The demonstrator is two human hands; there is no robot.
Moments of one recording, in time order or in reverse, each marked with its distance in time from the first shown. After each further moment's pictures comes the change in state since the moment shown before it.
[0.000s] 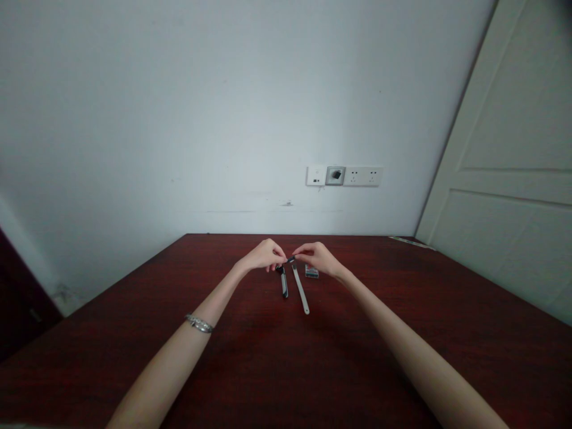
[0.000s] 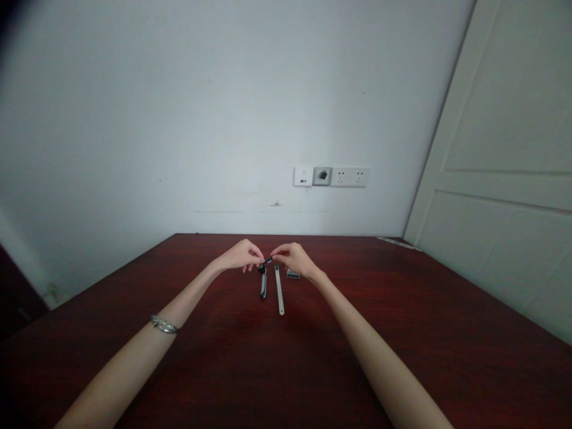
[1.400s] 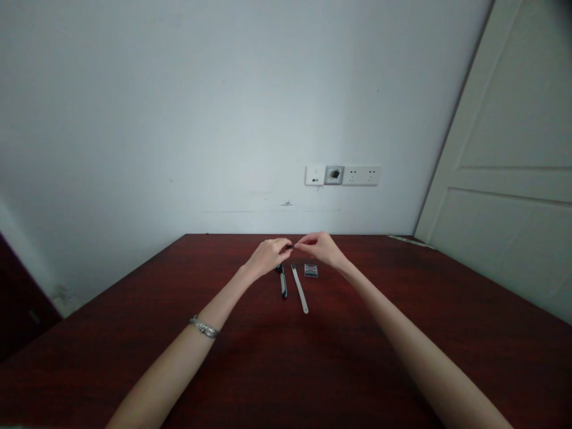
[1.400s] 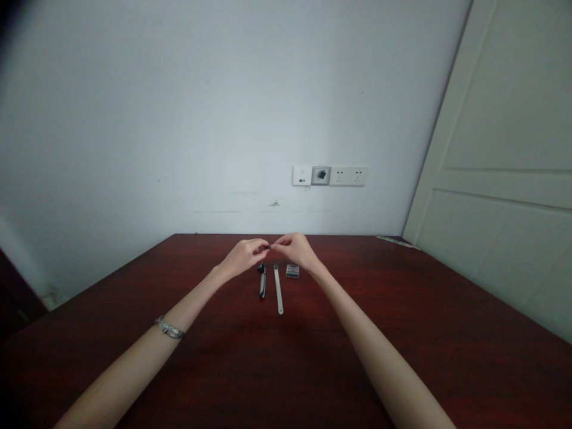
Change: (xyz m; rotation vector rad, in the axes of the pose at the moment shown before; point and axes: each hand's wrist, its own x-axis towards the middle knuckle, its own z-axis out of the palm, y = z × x) left_hand -0.002 0.014 0.019 0.488 0.416 0.393; right_hand 0.000 -0.035 -0.017 -0.069 0.143 0.095
